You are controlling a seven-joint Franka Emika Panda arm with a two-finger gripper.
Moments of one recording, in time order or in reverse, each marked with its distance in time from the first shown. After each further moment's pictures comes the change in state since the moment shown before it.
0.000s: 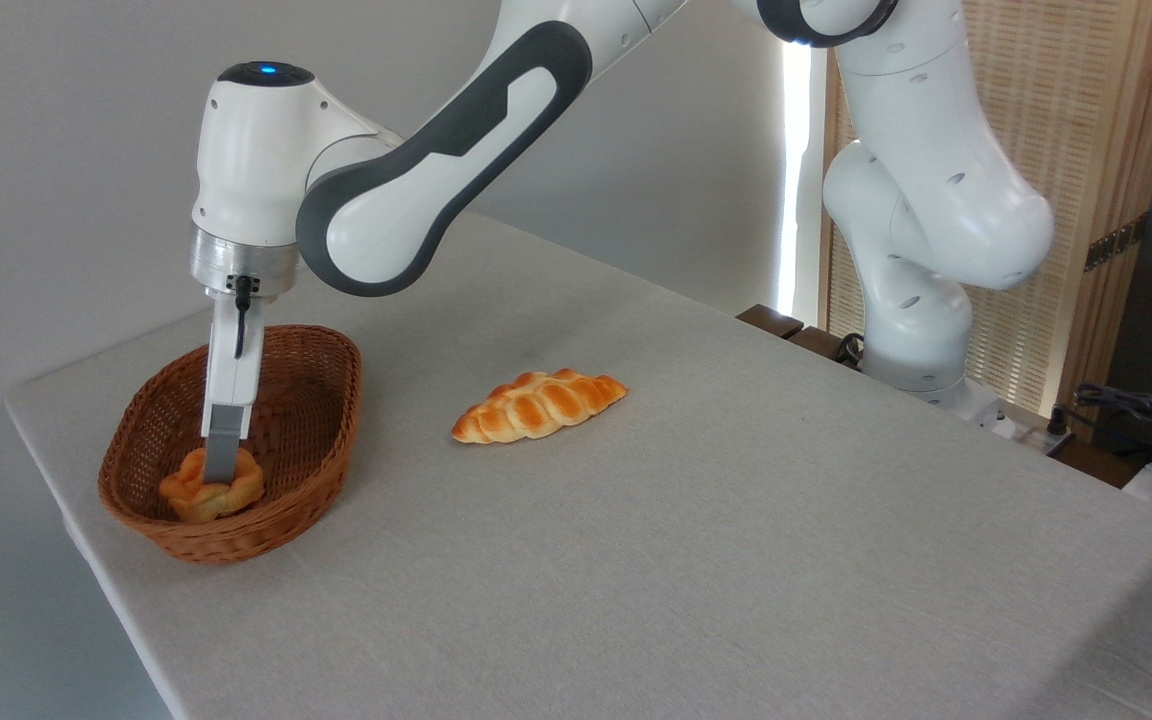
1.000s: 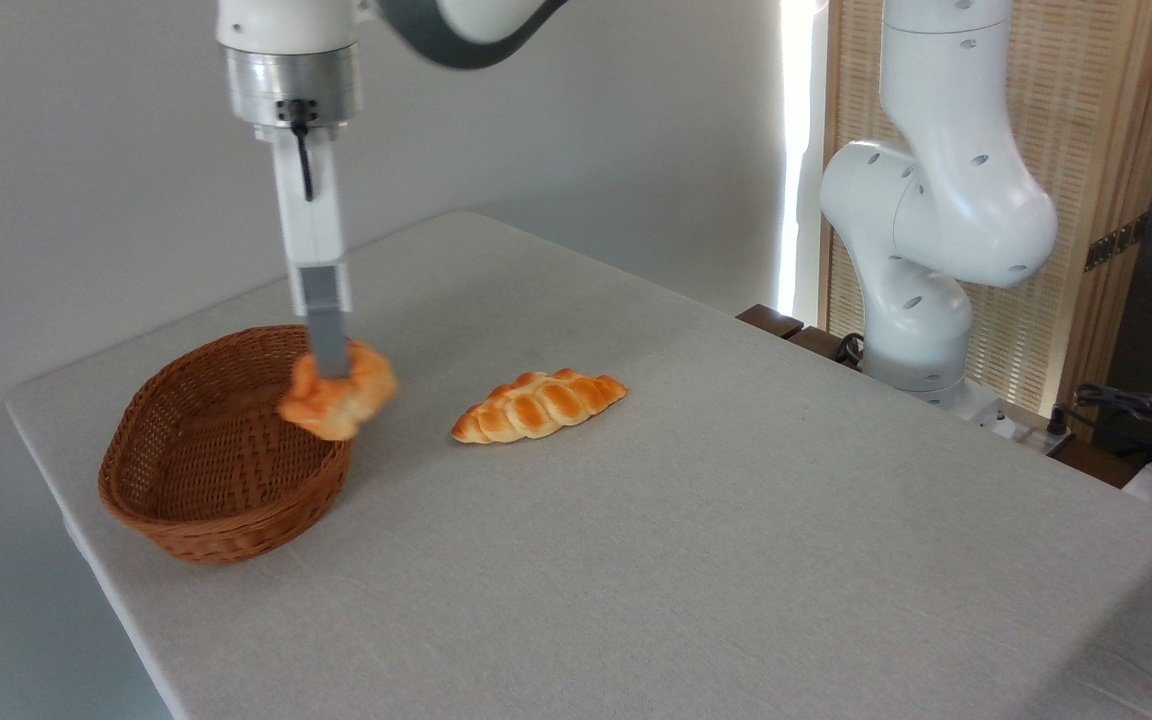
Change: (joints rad) arm 0.077 -0.303 0.155 0.094 -0.172 -0.678 0.356
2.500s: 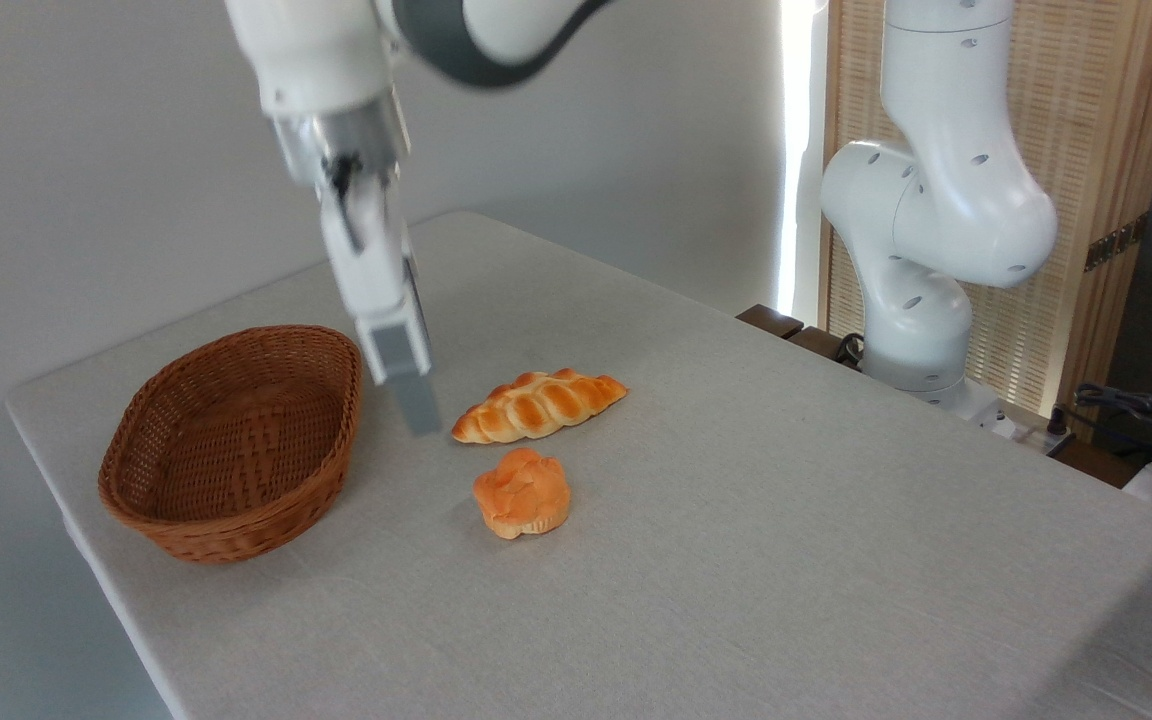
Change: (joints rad) arm -0.008 -0.007 0.035 -0.029 0.074 -0.130 -0.006
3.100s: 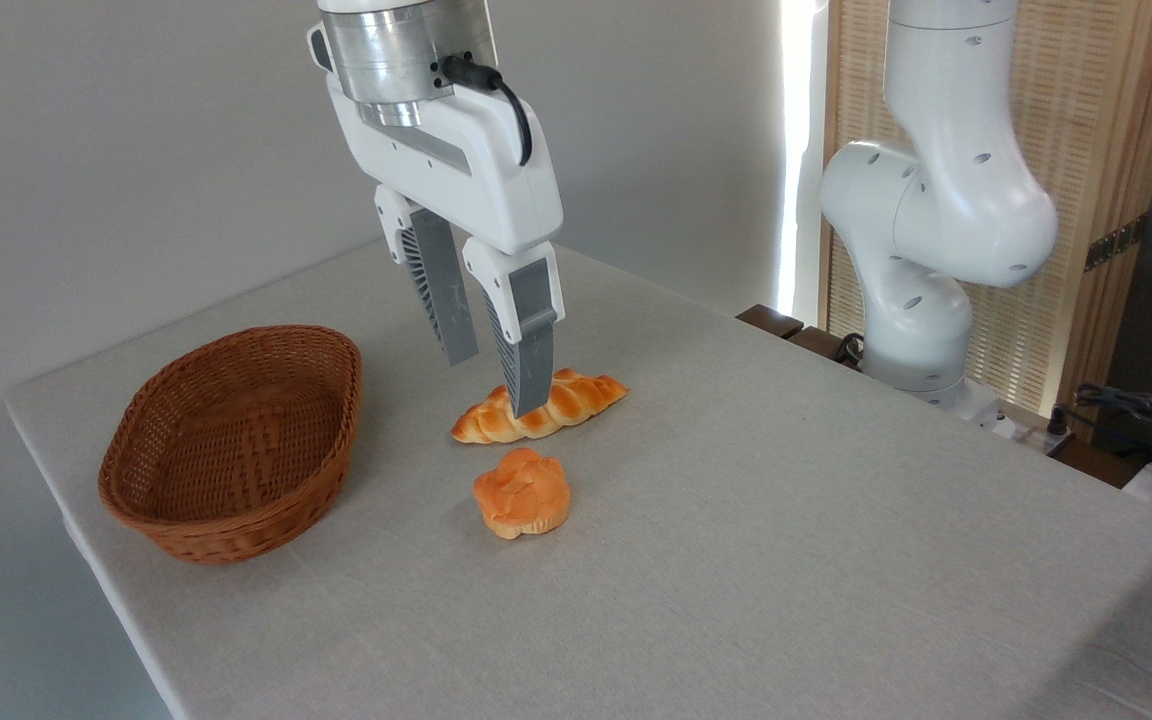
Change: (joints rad) arm 0.009 -0.015 0.192 0.138 -0.002 -0.149 -0.209
